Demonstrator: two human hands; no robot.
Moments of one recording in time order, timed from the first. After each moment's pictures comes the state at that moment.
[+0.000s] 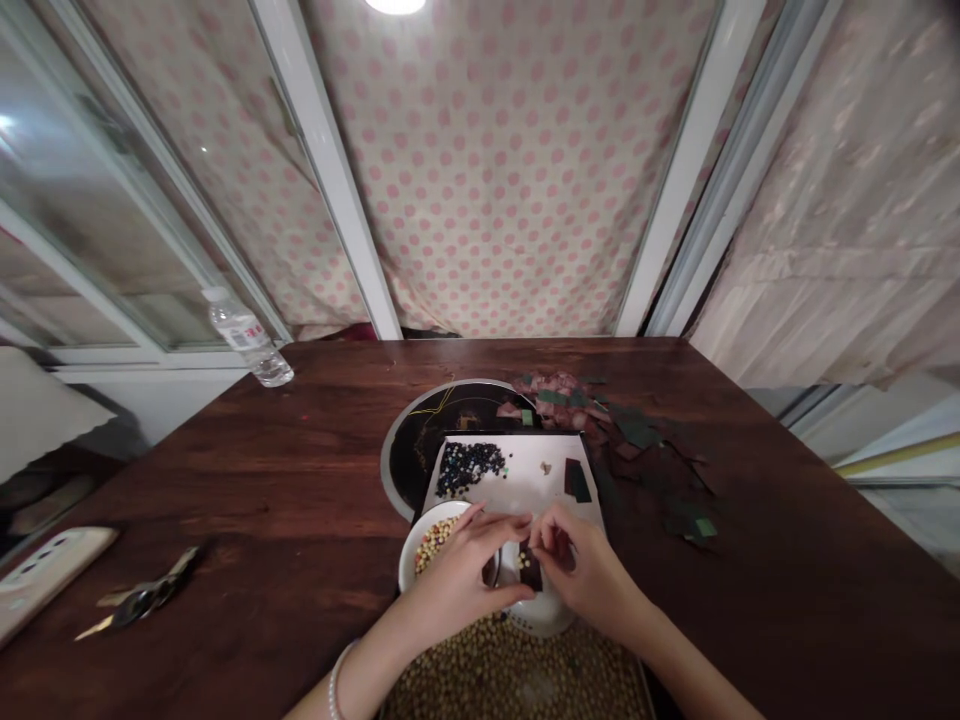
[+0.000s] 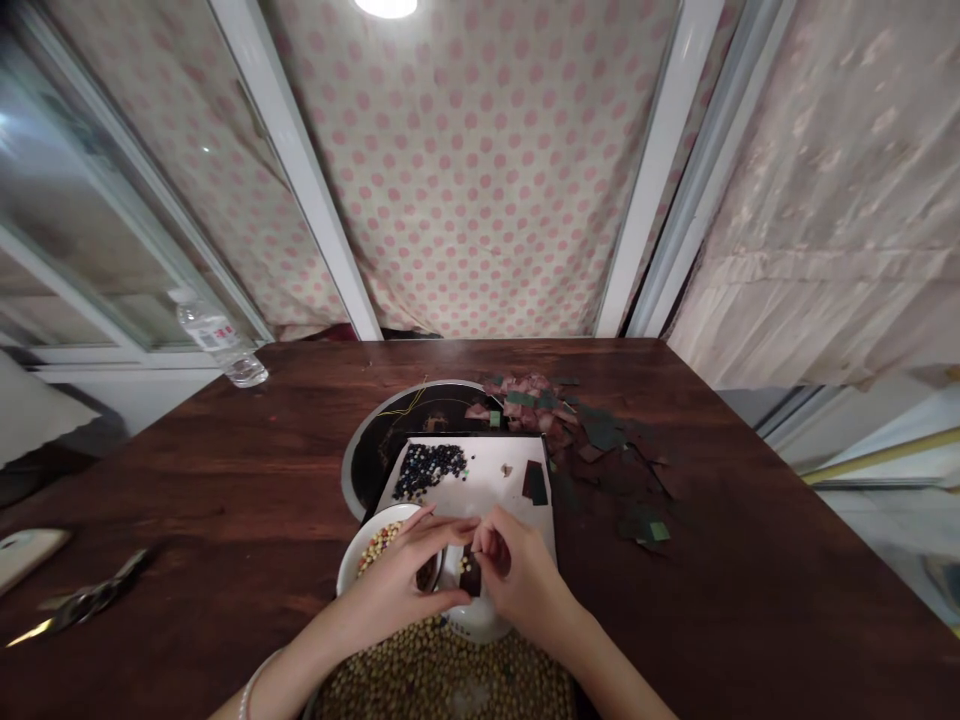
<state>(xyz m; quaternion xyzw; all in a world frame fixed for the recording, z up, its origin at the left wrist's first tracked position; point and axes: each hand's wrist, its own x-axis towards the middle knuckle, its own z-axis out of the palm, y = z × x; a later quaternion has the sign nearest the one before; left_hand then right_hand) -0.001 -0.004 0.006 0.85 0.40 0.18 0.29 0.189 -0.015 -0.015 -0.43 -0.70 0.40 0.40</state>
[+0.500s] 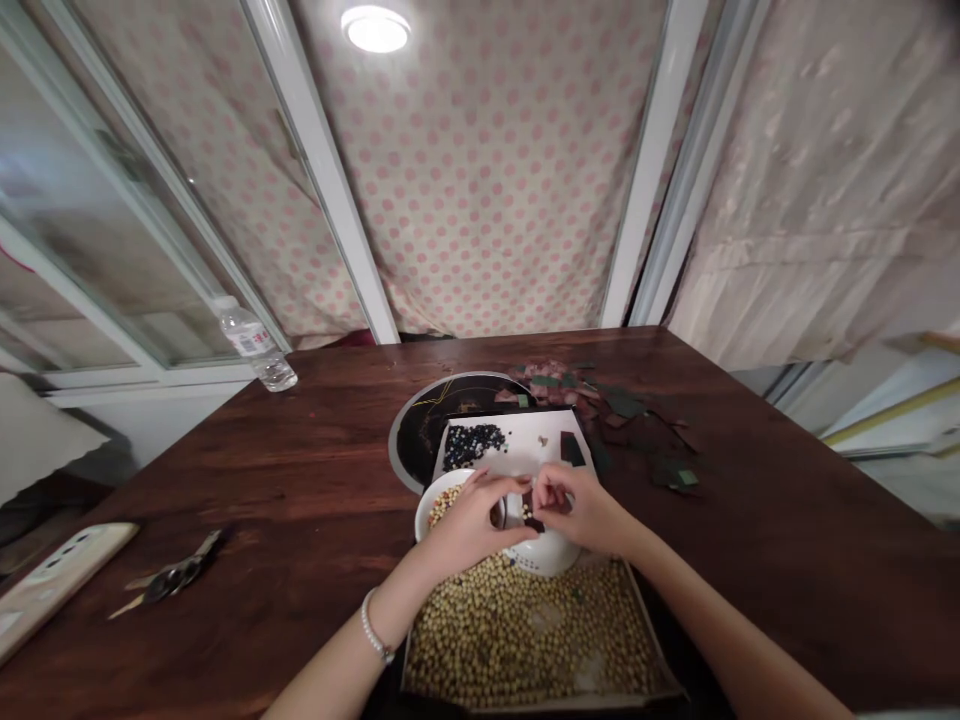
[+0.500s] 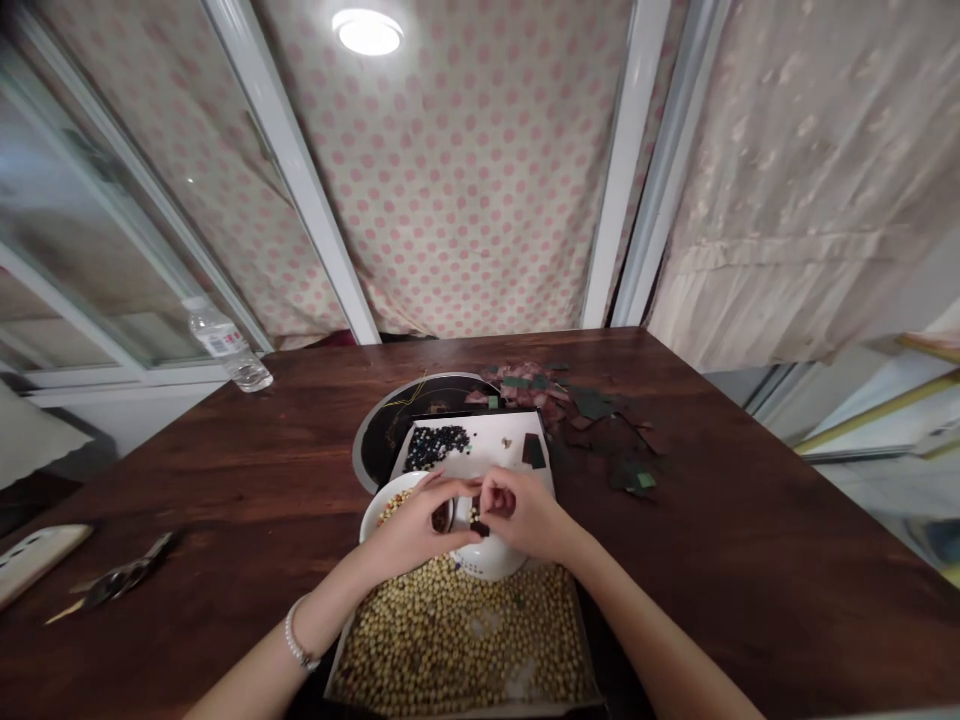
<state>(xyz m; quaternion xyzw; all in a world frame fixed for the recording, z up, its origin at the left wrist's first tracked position) 0.002 -0.002 0.001 0.86 0.37 0.21 0.28 0.197 -0.012 -0.010 -0.40 -0.75 0.38 0.38</state>
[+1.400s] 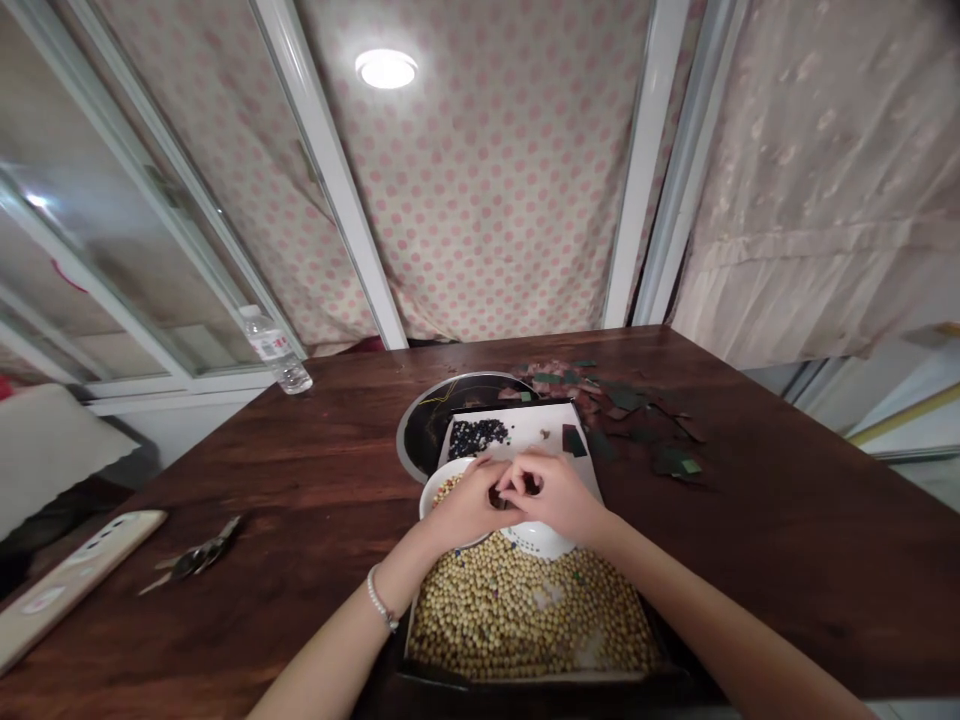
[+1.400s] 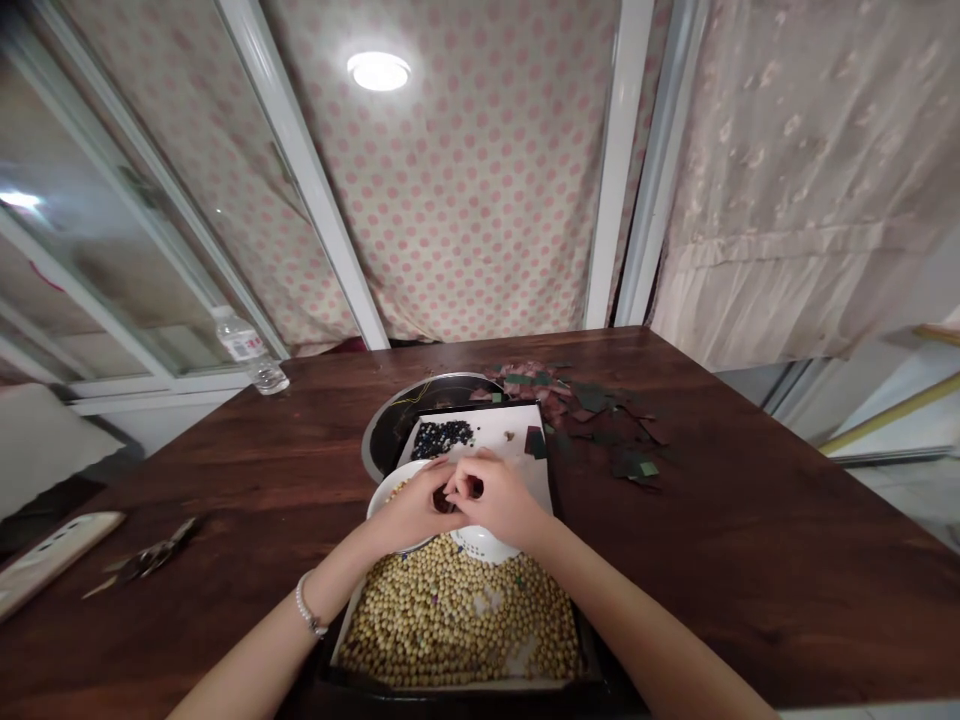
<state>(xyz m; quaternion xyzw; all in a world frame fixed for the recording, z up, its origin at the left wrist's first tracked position) 0.003 0.000 0.001 0.87 0.37 0.21 0.26 0.167 -0.014 -0.009 -0.38 -0.74 0.32 0.45</state>
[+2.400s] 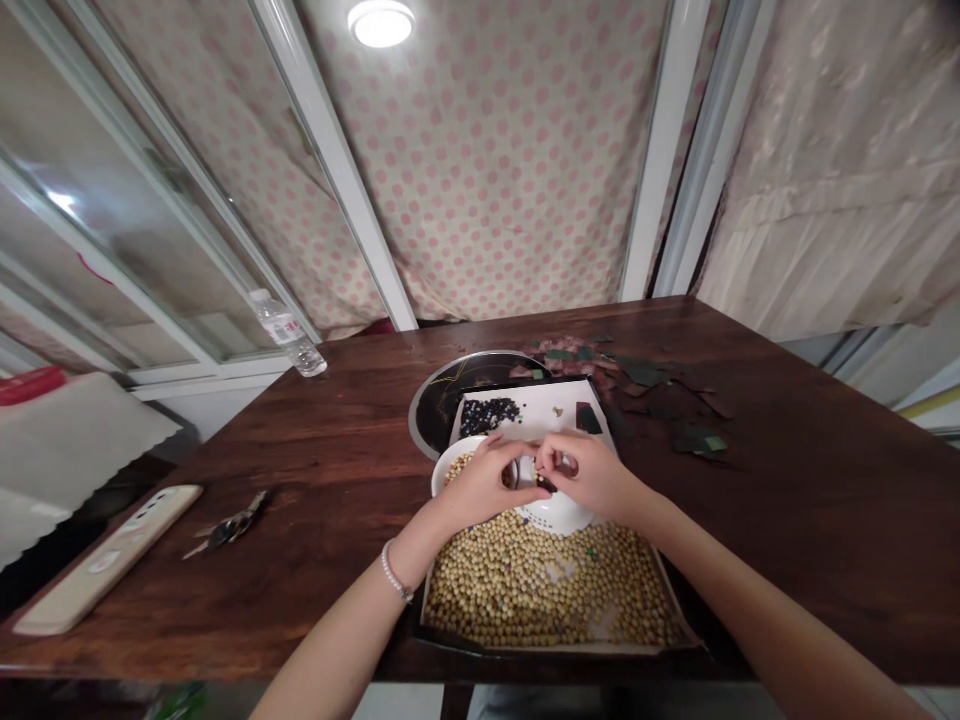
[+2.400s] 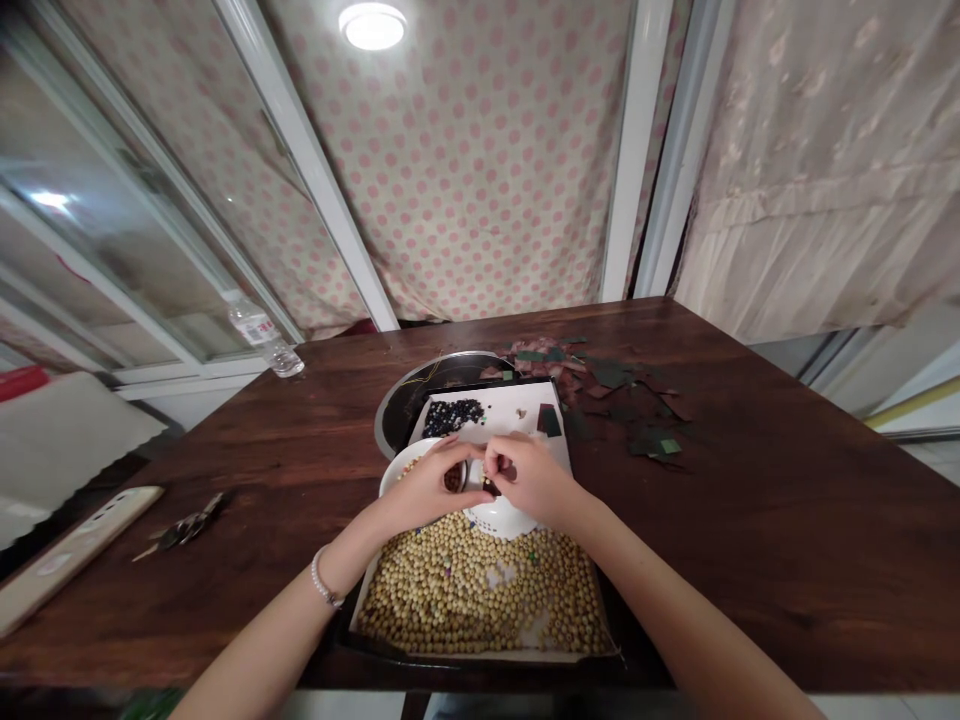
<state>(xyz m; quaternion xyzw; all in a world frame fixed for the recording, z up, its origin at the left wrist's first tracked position) 0.006 -0.003 0.003 0.88 0.35 0.19 0.24 0.194 -0.014 -0.021 -0.37 -0.78 0.28 0.41</state>
